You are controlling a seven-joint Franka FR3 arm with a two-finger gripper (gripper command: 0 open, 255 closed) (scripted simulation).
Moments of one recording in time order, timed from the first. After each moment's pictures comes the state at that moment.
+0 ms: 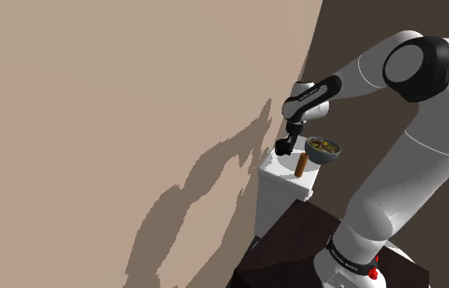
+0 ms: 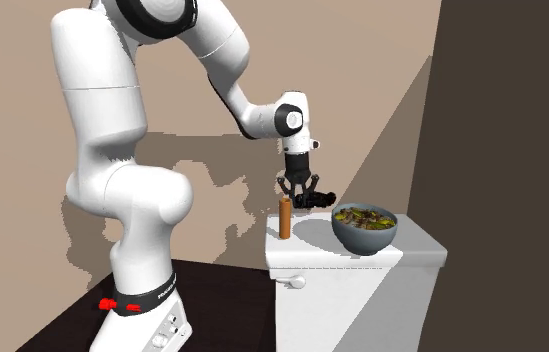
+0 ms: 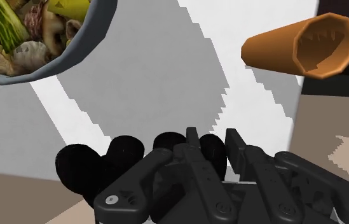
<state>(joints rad) -0.13 -0.10 -0.50 -2.42 -0.19 2.34 -0.69</state>
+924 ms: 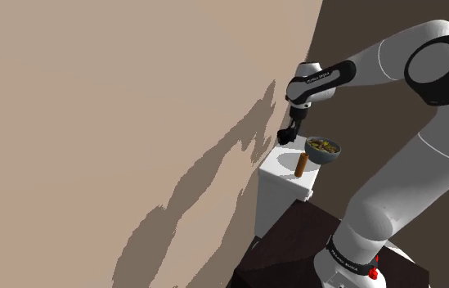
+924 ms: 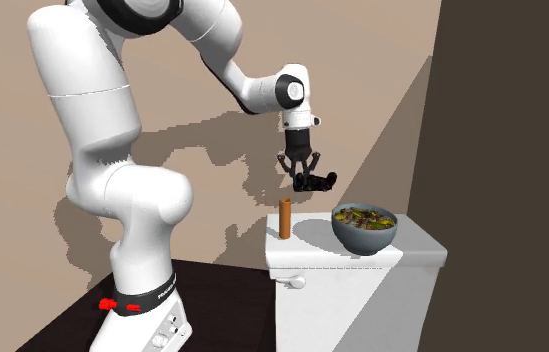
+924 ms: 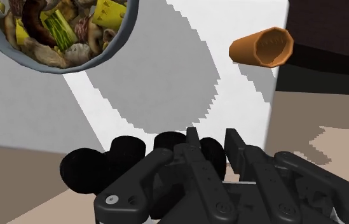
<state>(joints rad) -0.13 -0.21 -0.48 -2.32 -0.22 2.13 -0.67</state>
